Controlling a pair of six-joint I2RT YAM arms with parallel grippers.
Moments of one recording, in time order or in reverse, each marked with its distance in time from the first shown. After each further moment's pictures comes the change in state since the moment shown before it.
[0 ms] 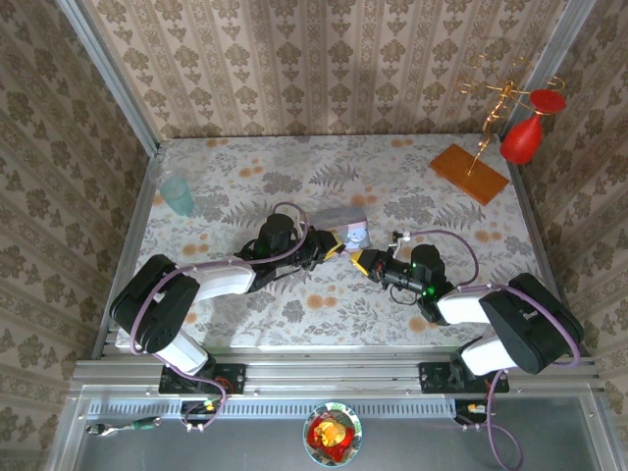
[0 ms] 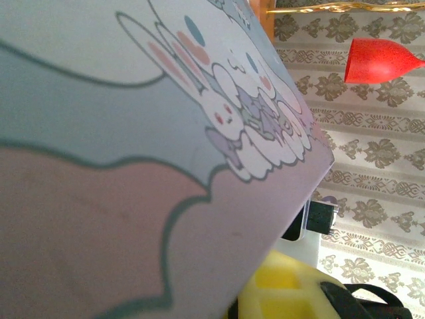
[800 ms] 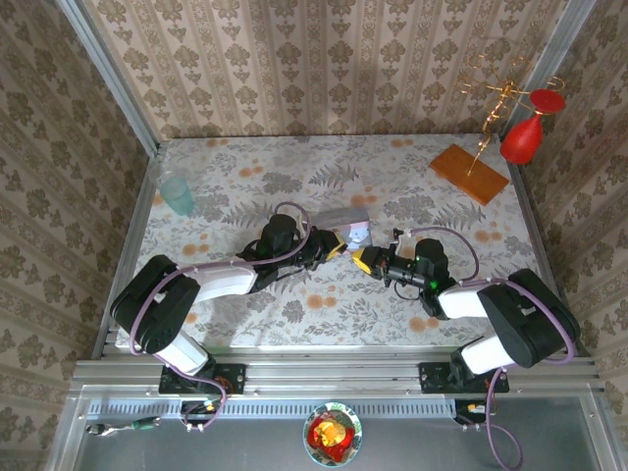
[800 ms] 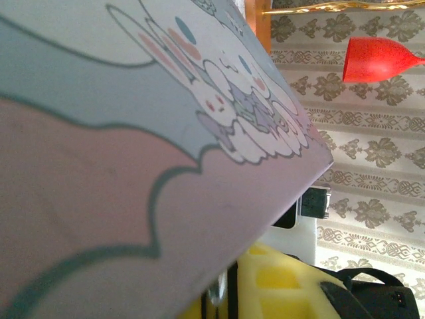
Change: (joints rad) left arm -0.024 0.000 0.009 0.003 -0.031 0.006; right arm -0.066 0.037 0.029 0.007 -0.135 0.057
